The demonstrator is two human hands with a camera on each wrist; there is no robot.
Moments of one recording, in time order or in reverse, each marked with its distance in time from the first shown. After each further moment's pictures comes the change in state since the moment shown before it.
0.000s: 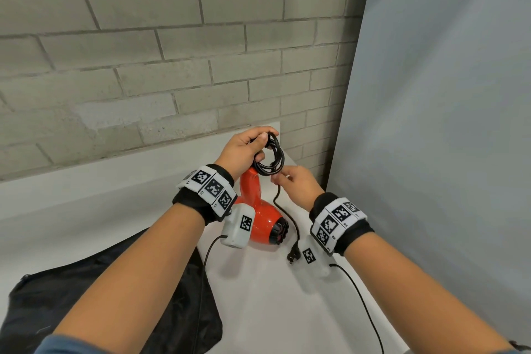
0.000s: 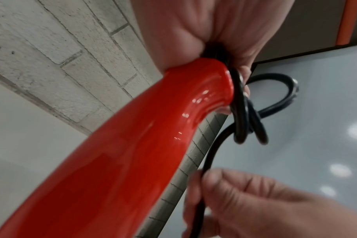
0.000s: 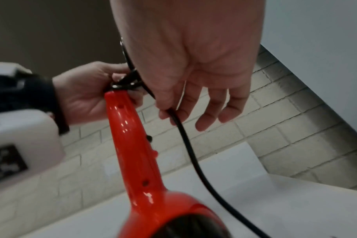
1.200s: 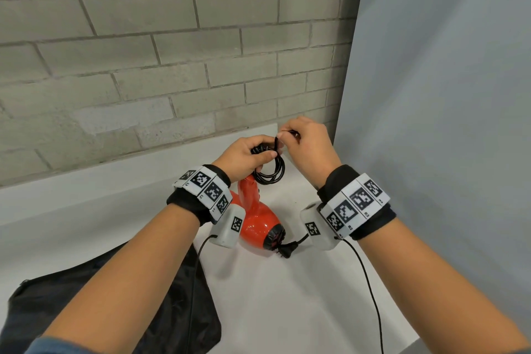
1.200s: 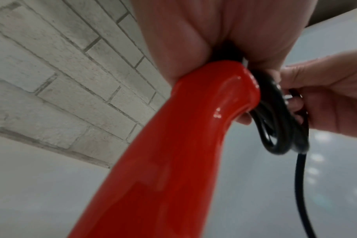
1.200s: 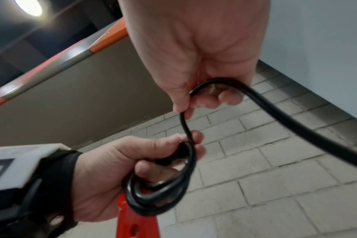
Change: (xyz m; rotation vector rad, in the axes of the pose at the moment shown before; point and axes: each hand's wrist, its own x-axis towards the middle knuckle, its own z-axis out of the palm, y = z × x) left_hand -0.004 0.011 0.001 0.267 -0.165 -0.053; right_hand -0.007 -0.070 -0.050 -0.165 0.341 -0.295
